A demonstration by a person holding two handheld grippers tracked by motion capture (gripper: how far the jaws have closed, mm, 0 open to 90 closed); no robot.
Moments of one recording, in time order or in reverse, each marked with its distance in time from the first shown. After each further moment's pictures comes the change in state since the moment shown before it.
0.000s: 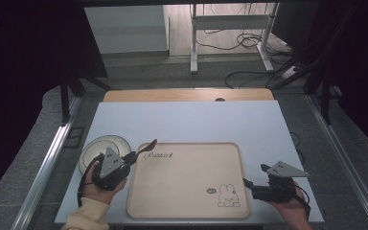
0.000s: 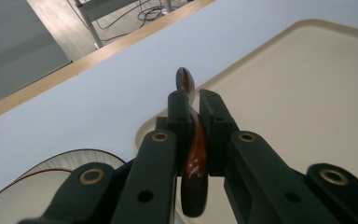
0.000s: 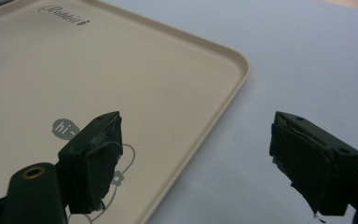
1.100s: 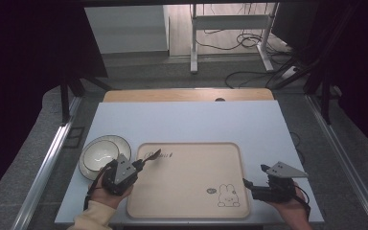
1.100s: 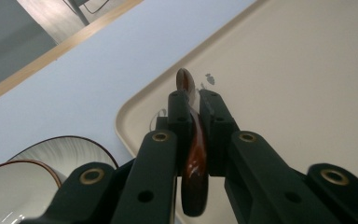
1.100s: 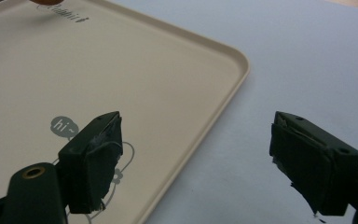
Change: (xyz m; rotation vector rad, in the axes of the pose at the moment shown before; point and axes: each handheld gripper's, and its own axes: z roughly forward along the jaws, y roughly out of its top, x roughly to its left) left arm -0.019 -0.013 0.019 0.098 -0.015 0.110; right arm 0.001 -0.001 0.000 0.006 -0.005 -0.007
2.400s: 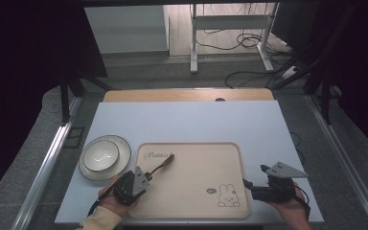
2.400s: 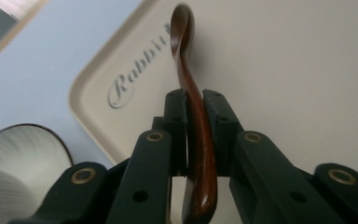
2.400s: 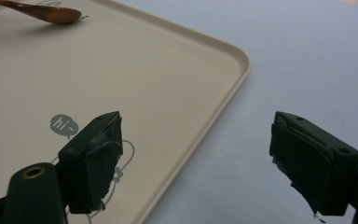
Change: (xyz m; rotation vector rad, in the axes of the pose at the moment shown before) left arm -0.033 -0.016 0.023 0.165 -0.051 0.169; right arm 0.000 -0.001 0.001 0.005 0.002 0.001
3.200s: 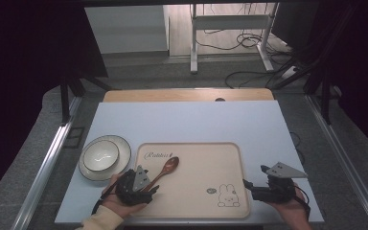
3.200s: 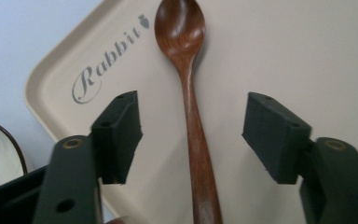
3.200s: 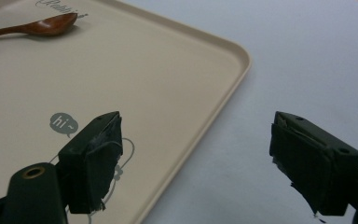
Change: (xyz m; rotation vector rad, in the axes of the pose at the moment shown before) left arm 0.003 0.004 0.001 -0.019 -0.093 -0.099; right arm -0.001 -0.002 0.000 0.005 0.002 0.007
